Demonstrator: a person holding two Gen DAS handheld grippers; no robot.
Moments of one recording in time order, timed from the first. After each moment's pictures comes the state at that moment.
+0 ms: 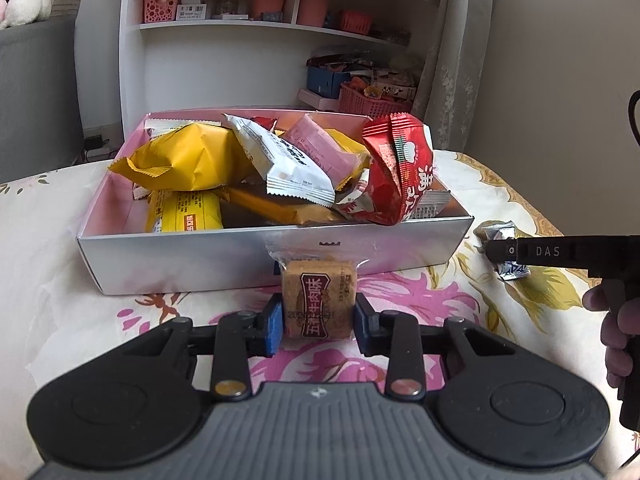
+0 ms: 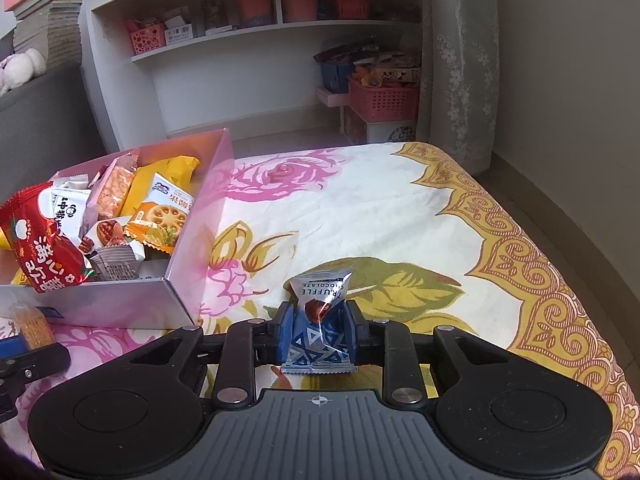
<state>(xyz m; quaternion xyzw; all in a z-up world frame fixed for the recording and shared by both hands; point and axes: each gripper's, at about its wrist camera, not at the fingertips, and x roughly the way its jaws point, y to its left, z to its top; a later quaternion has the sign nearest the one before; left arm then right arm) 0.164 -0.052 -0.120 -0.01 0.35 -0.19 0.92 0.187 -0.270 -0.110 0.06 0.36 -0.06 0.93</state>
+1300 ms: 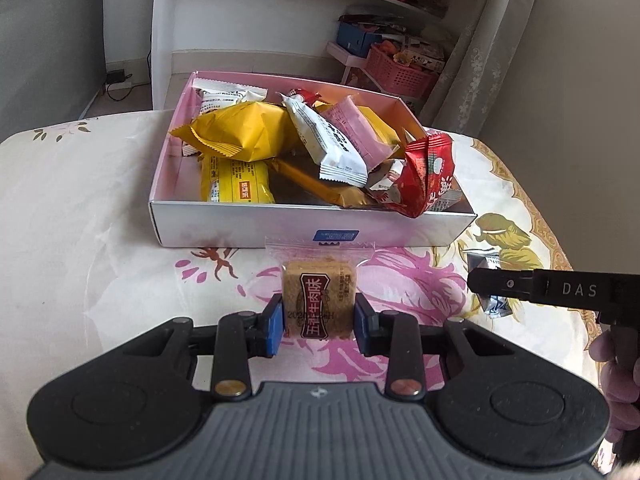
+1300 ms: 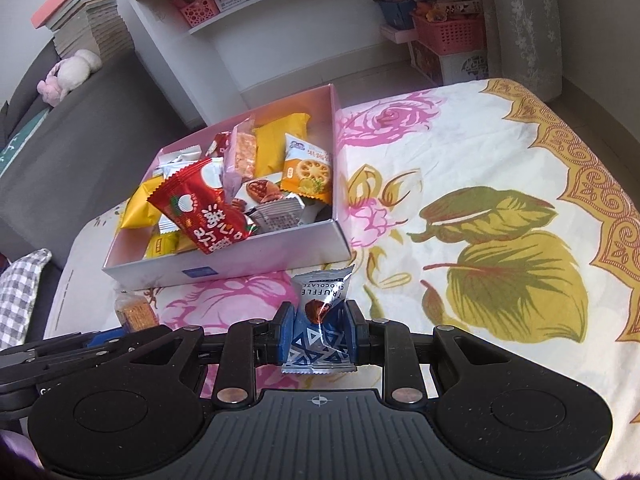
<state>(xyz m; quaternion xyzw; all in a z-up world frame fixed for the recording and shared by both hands) 0.168 -0.023 -0.090 -0.06 0.45 -0.16 0.88 0.165 -0.233 -0.075 0.17 0.45 0.05 0.88</state>
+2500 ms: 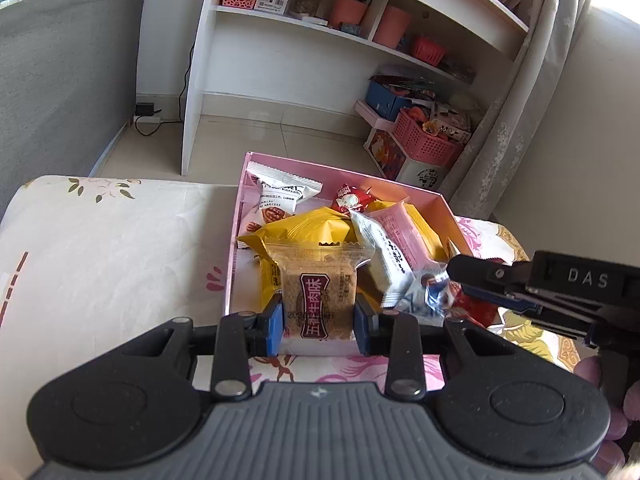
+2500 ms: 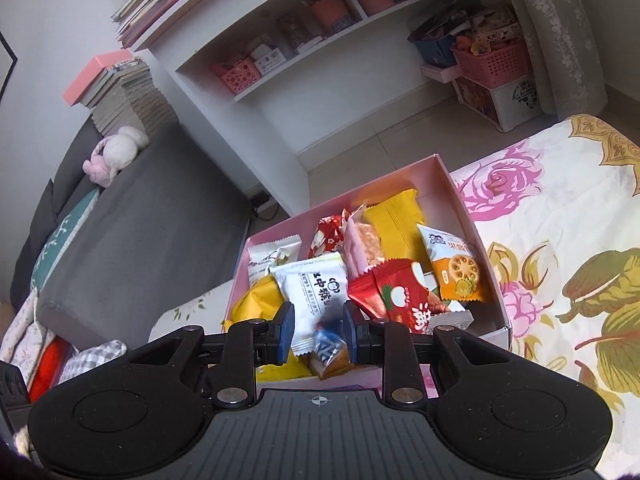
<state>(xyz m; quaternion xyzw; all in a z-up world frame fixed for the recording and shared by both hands) 0.208 0.015 -0.062 -0.10 0.39 -0.13 0.91 0.217 -0.182 -0.040 0.27 0.35 0.09 0.89</state>
